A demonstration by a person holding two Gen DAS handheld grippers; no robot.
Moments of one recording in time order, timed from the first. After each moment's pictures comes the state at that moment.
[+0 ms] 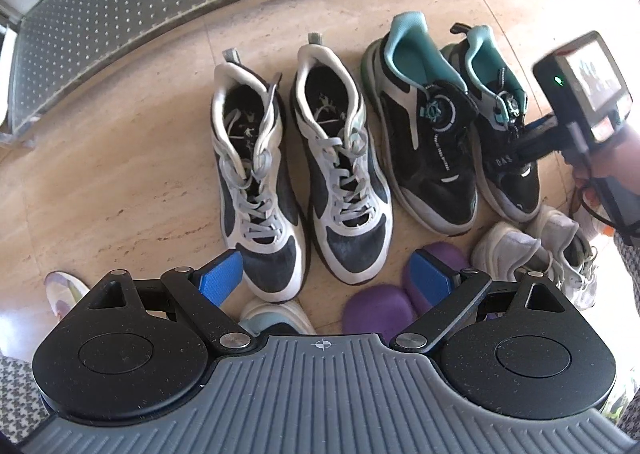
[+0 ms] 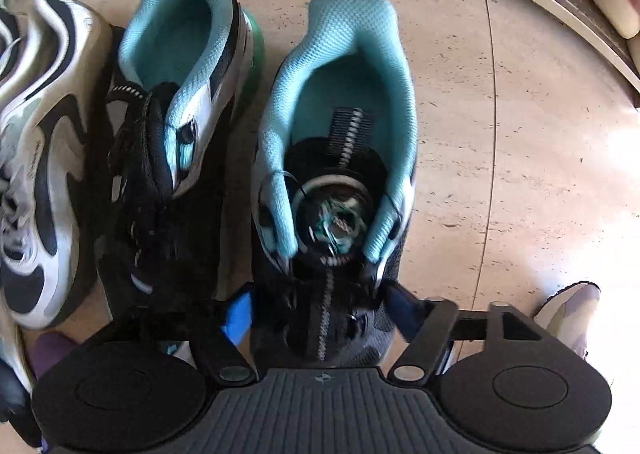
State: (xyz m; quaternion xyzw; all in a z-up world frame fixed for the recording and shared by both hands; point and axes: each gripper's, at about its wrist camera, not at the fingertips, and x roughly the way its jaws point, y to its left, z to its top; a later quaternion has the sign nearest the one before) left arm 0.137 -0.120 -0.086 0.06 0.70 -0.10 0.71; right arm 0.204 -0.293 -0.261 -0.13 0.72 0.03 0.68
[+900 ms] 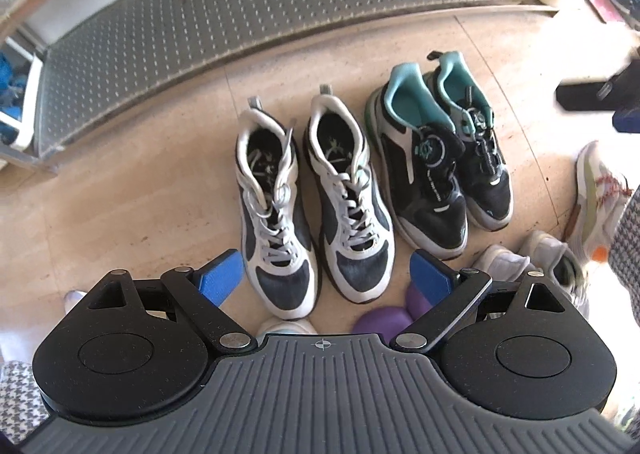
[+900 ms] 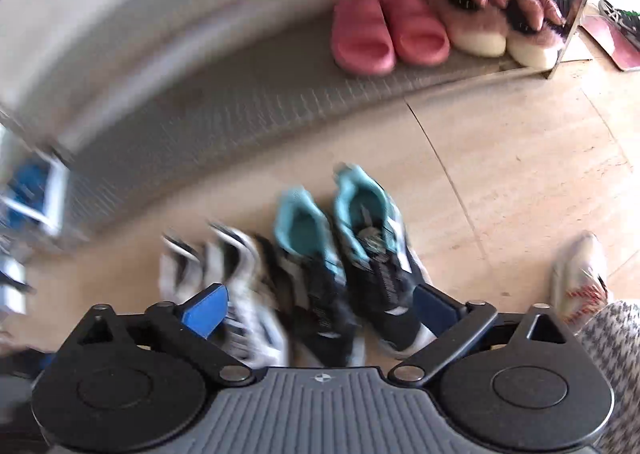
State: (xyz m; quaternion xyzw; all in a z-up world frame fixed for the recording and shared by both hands) left arm 0.115 -0.092 -0.037 0.07 0.63 -0.10 0.76; right arm 0.145 -0.279 -0.028 0.15 0.54 0.01 0.83
